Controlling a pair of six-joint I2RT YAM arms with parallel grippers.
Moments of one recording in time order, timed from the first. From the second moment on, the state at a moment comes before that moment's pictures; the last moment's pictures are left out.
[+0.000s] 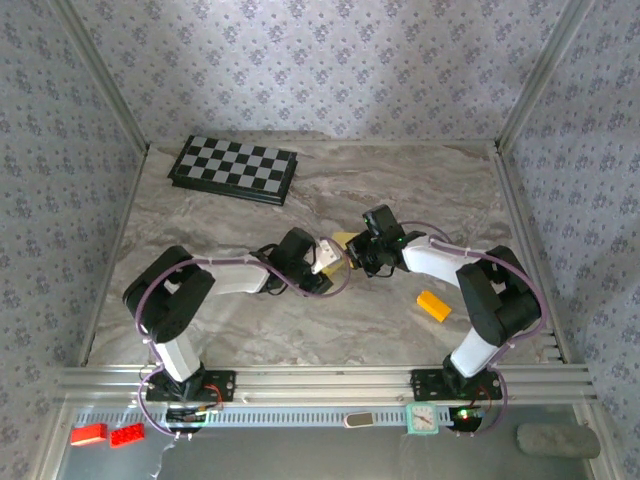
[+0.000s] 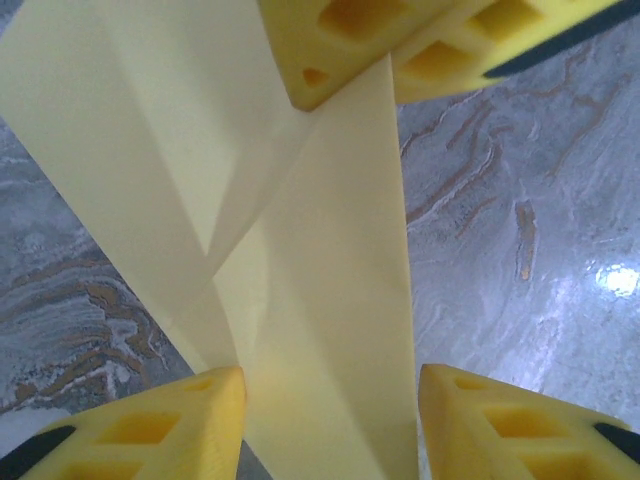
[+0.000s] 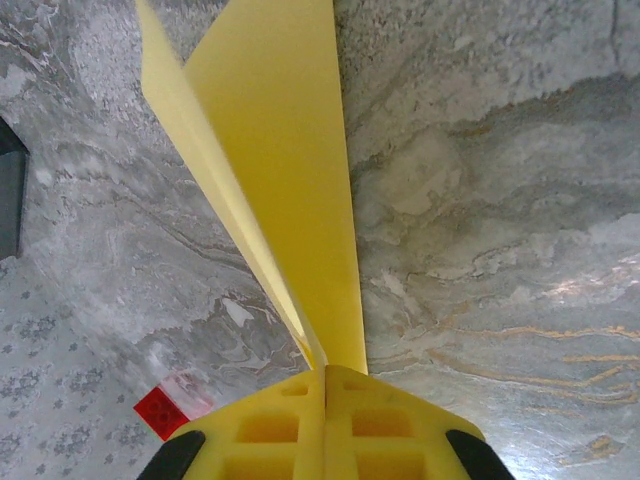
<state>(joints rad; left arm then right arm) -0.79 1.73 0.83 0.03 0.20 0.20 0.53 1.64 0.88 -0.18 -0.31 1.49</state>
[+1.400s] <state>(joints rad) -0.79 1.76 0.84 0.06 0.17 0.22 0.51 1.70 0.94 -0.27 -0.40 1.45</state>
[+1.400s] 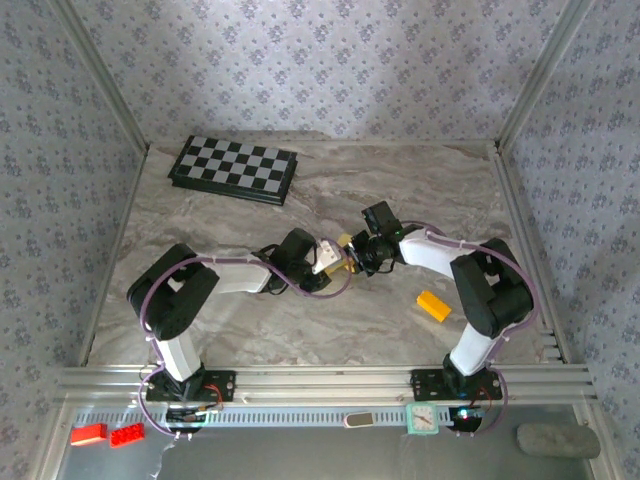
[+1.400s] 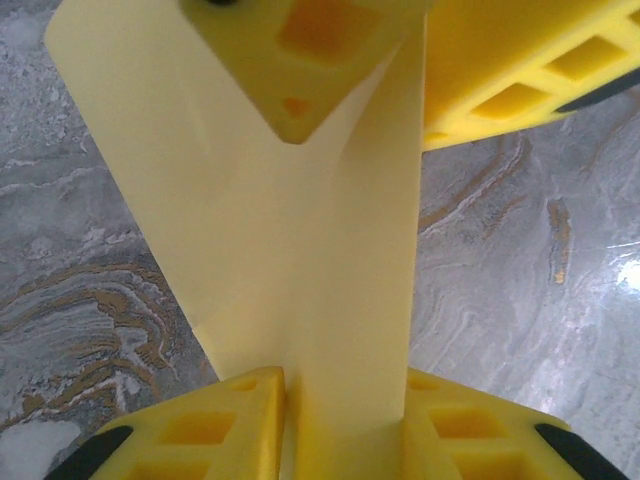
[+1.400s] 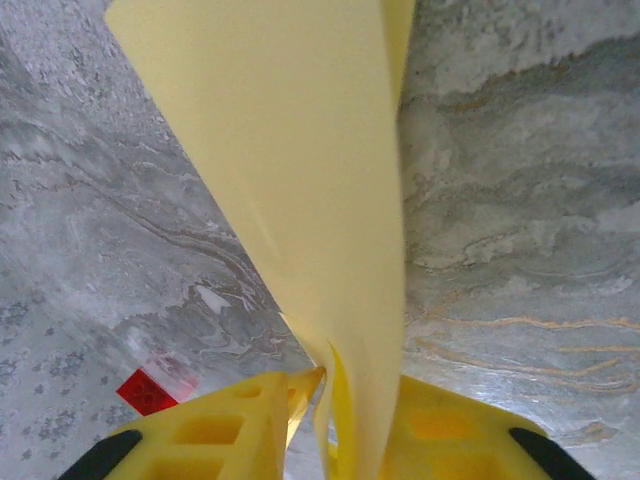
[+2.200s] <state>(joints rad) -0.84 1.60 0.79 0.04 0.09 0.17 0.51 1.71 0.97 -0.29 -0.42 1.44</state>
